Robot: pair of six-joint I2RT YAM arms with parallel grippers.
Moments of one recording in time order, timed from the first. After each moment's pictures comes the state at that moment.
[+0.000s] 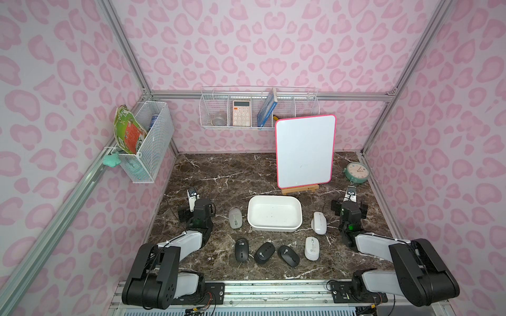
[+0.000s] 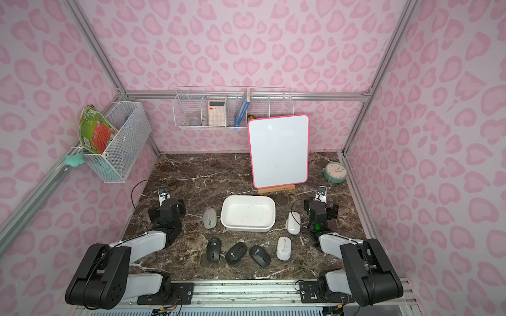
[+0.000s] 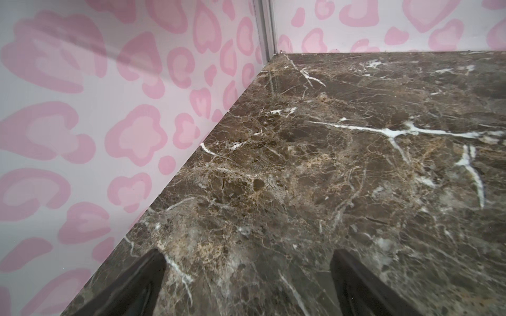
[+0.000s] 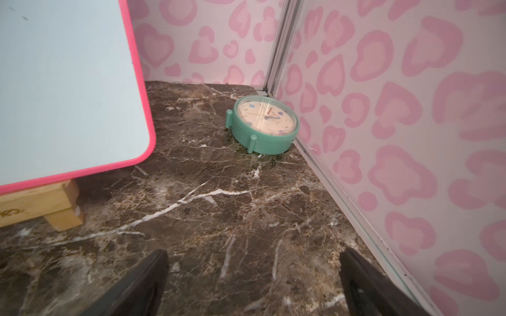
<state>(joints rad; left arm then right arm) -0.08 1.34 0.35 0.52 -0.67 -0.05 0.21 1.34 0.26 0.76 0.58 0.00</state>
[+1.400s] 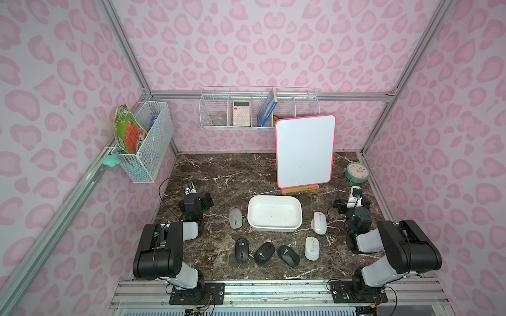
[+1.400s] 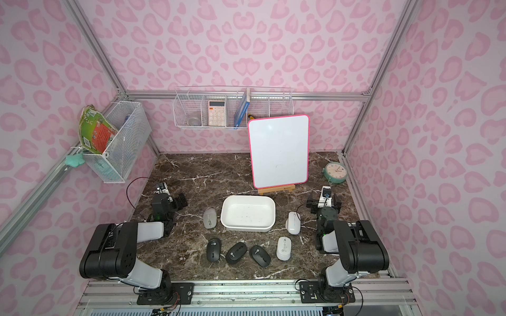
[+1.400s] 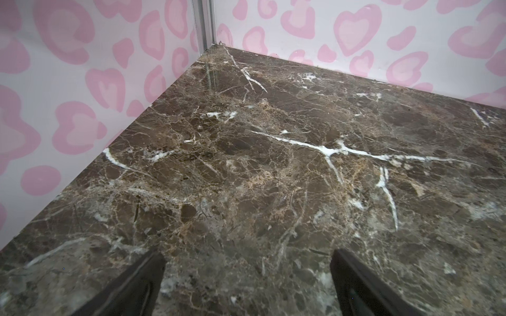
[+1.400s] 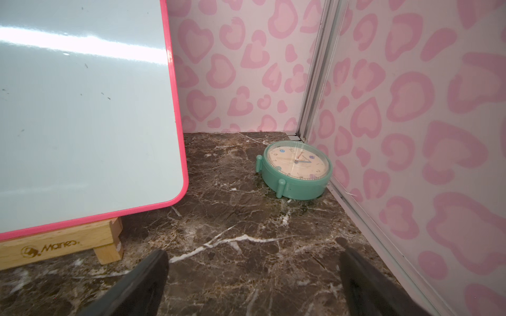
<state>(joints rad) 0.10 1.54 0.45 0.66 -0.19 -0.14 0.05 1.57 0.19 1.29 0.22 -0.06</state>
